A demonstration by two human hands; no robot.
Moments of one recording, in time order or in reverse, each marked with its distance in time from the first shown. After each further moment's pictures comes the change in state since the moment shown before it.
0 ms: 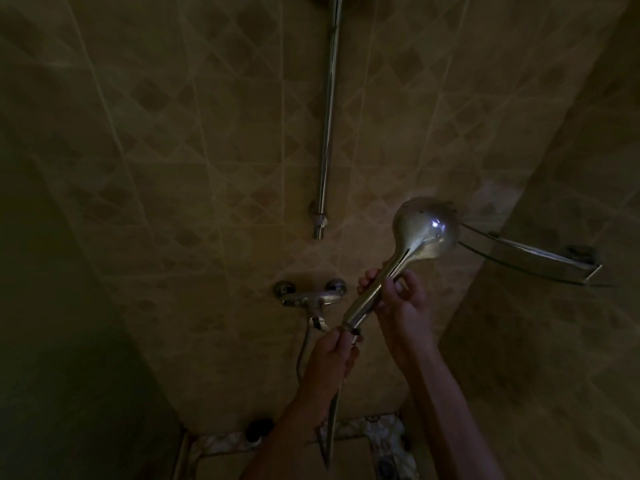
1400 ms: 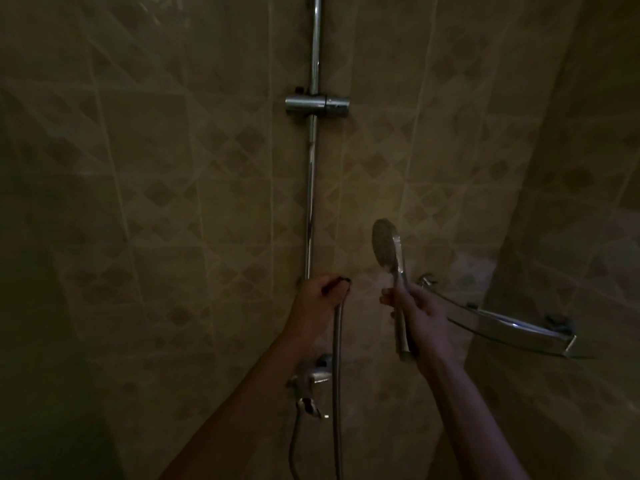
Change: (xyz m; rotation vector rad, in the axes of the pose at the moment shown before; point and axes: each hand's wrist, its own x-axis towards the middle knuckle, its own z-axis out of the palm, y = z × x) left_hand 0.088 0.173 0.023 0.242 0.005 0.457; right_hand 0.074 -0.084 -0.014 -0.480 0.073 -0.174
